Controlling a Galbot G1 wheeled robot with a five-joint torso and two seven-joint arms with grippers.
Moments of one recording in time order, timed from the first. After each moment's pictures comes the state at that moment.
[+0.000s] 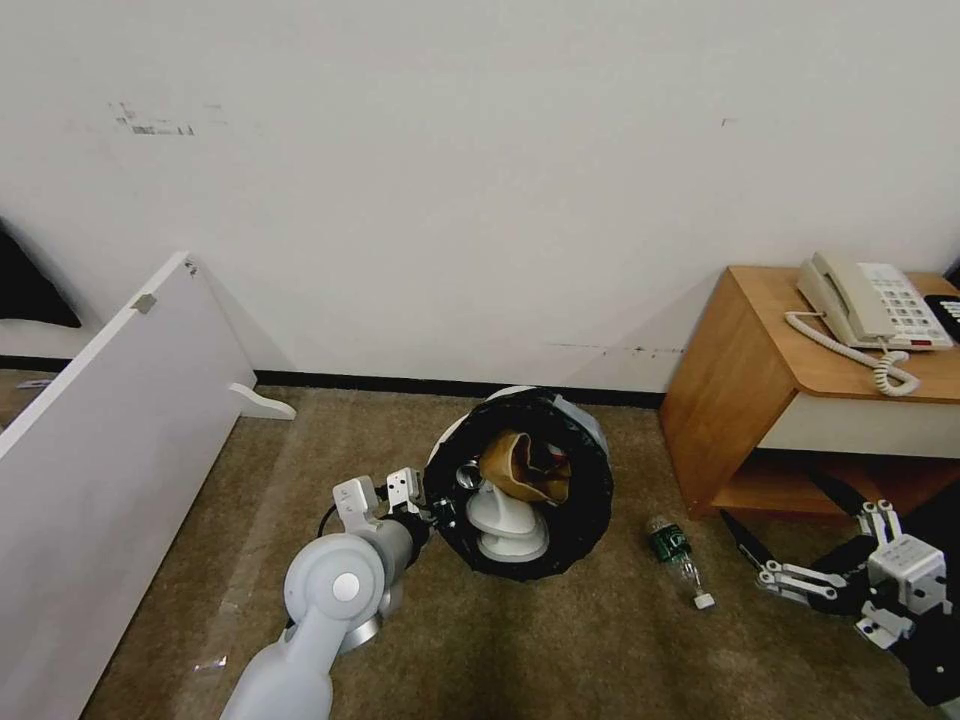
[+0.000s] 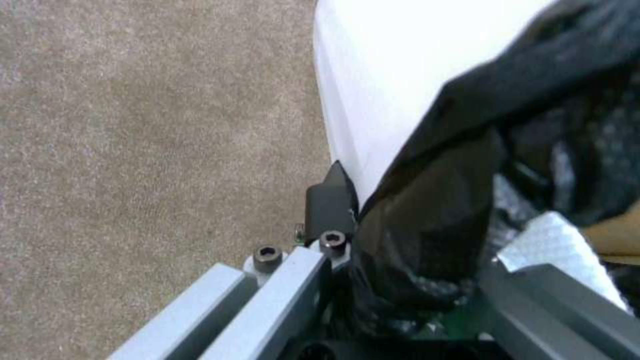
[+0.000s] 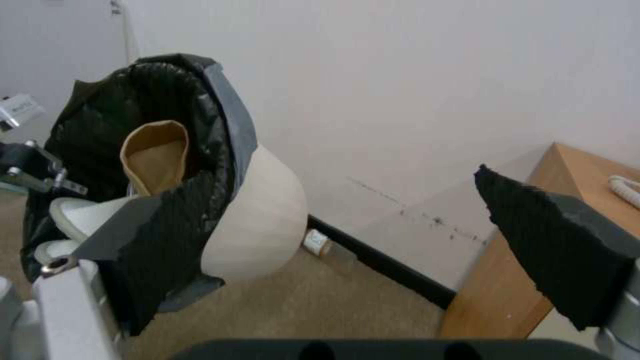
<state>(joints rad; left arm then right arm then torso) 1.19 -1.34 -0.24 -2.04 -1.15 0.73 -0.63 -2.01 1.27 1.20 2.37 0.48 0.08 -0.61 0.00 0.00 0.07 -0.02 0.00</state>
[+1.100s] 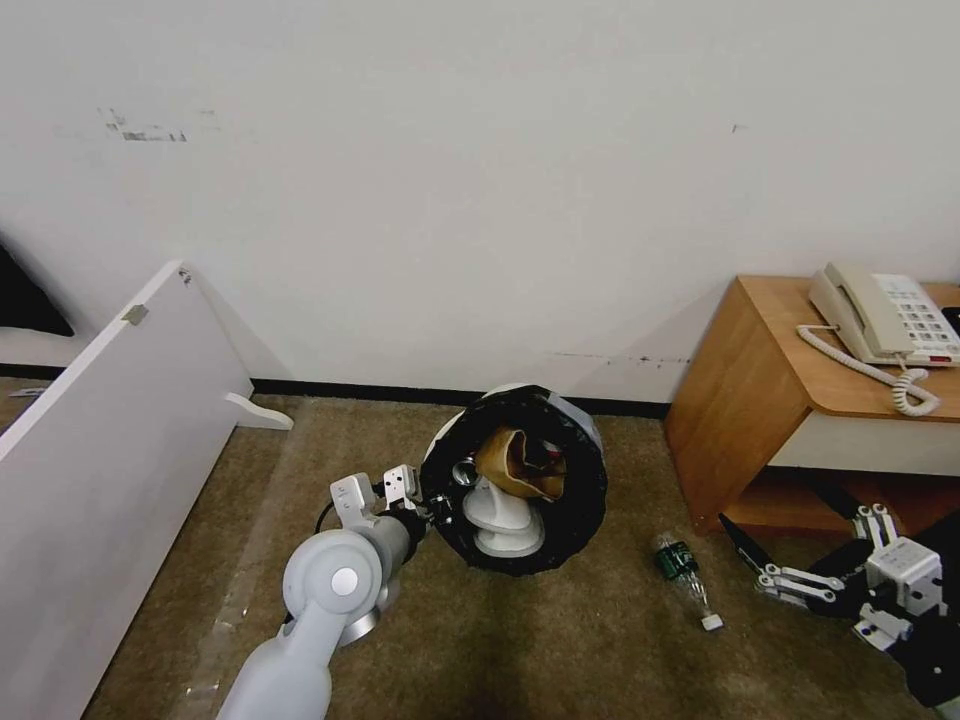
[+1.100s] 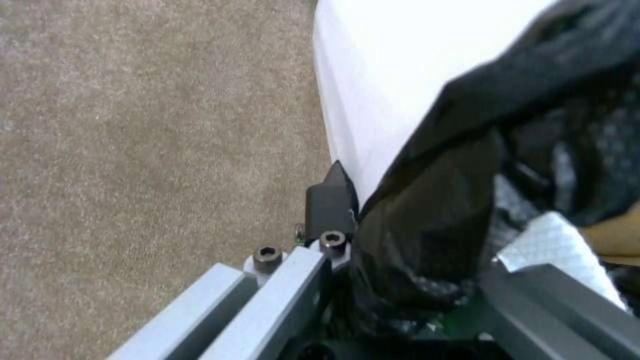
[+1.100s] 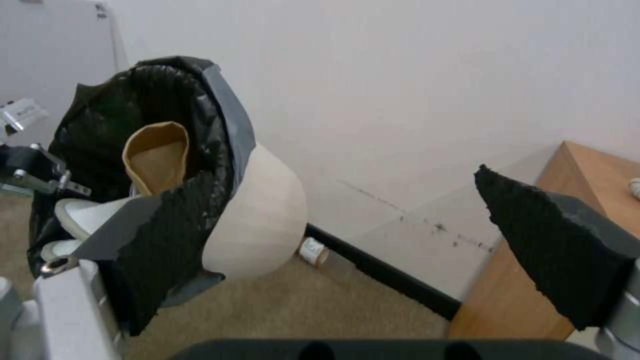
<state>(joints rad) 1.18 -1.34 -0.24 -2.02 -1.14 0.73 -0.62 -1.99 1.27 1.19 2.35 0.49 0.09 -0.63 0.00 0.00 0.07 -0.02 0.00</state>
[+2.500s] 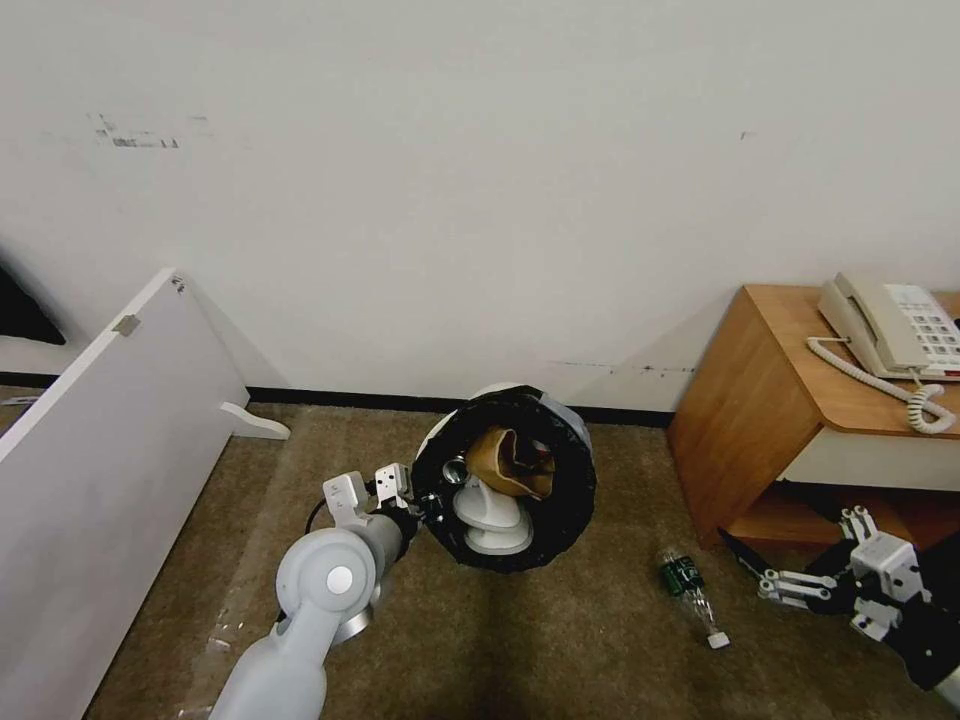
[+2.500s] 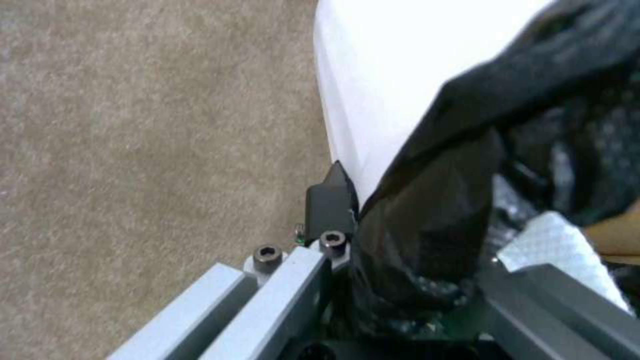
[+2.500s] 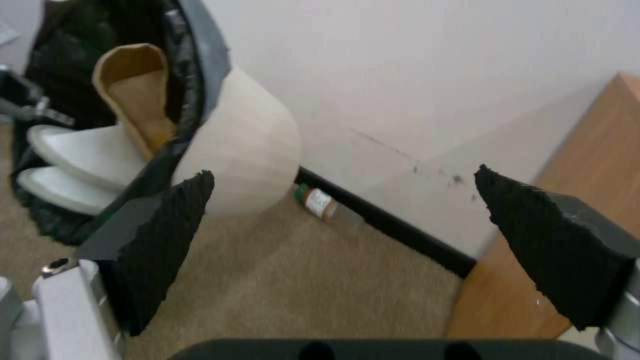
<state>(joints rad) 1.20 -1.33 -0.26 -2.02 -1.11 0.73 -0.62 -2.08 0.95 1.15 2.21 0.61 0.08 -0.46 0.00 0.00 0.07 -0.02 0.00</state>
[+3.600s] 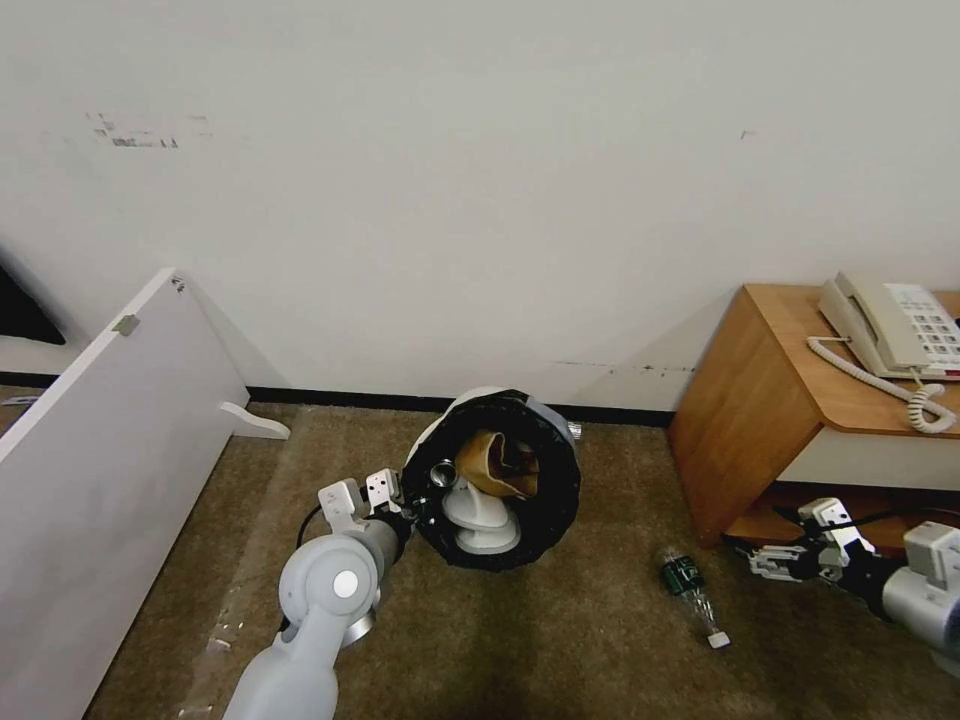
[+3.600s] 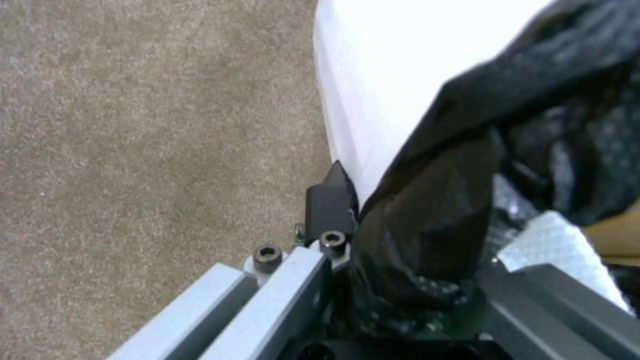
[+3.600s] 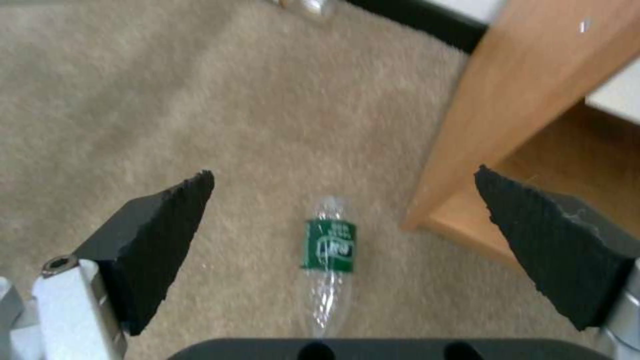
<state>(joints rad) 1.21 -1.41 -0.32 -1.99 -1.01 0.73 -0.59 -2.19 0.31 1.04 1.98 1.03 -0.19 -0.07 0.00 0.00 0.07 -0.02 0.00</state>
